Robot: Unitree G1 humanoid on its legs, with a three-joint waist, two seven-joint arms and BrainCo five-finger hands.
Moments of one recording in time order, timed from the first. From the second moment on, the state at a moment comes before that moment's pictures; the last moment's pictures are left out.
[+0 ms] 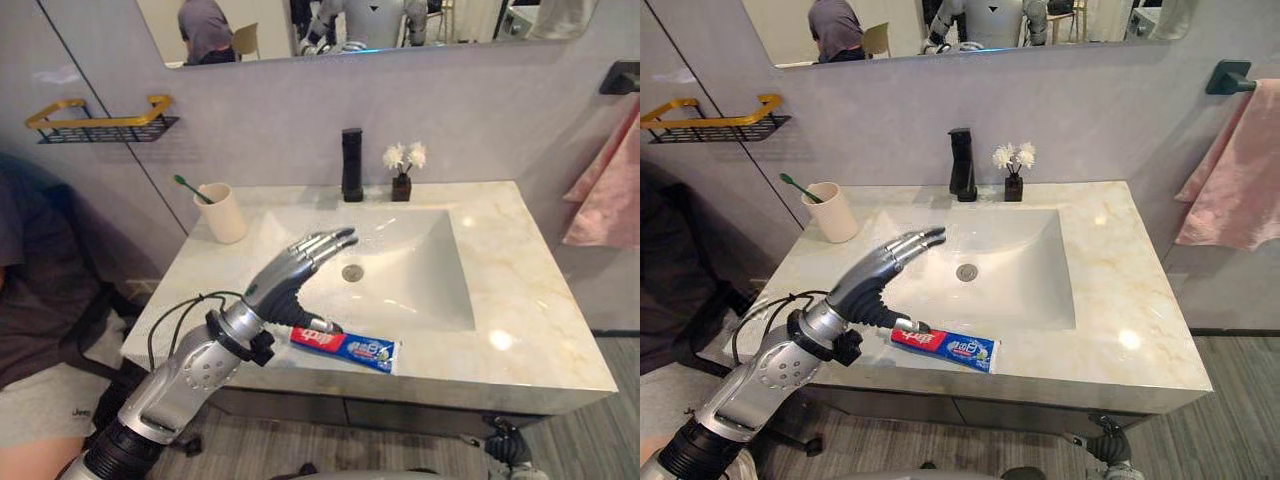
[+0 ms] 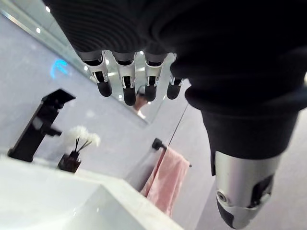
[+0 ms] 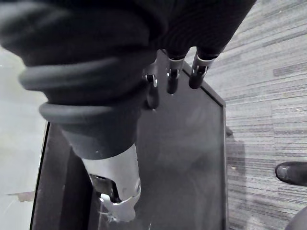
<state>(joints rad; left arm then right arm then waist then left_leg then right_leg) -0.06 0.64 -0.36 -0.32 0.38 -0.33 -0.02 0.28 -0.22 -0.18 0.69 0.00 -0.13 -0.05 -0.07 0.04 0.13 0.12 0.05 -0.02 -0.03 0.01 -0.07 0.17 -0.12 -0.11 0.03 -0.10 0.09</state>
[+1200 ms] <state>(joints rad) 0.07 0.59 -0.31 -0.02 0.69 -0.31 -0.03 0.25 -0.22 -0.12 0.71 -0.01 -0.14 -0.03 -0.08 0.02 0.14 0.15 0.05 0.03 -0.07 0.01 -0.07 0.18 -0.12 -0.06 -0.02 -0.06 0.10</state>
